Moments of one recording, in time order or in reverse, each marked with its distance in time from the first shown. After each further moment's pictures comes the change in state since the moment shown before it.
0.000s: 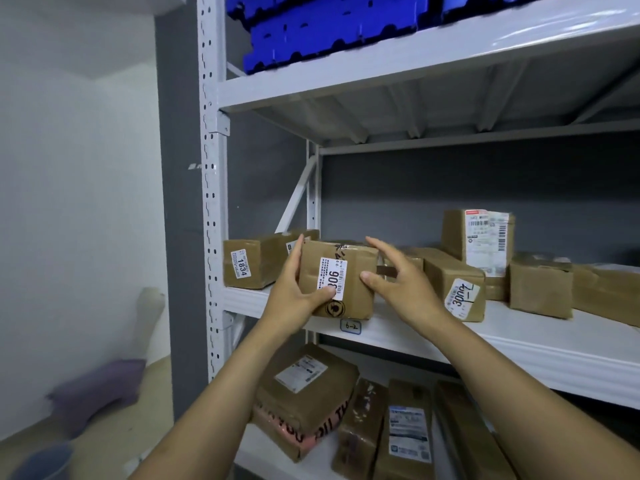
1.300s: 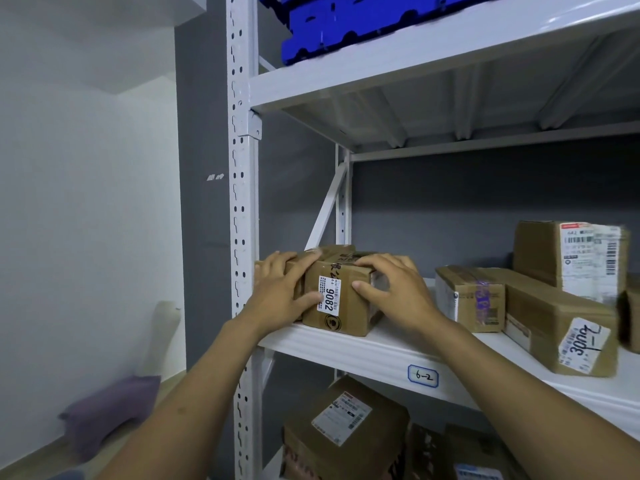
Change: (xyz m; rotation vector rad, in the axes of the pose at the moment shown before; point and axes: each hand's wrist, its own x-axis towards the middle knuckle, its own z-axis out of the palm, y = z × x) left_hand 0.111 -0.101 -0.109 0.827 -0.070 0.195; right_hand 0.100 0.027 0.098 -0.382 0.013 -0.188
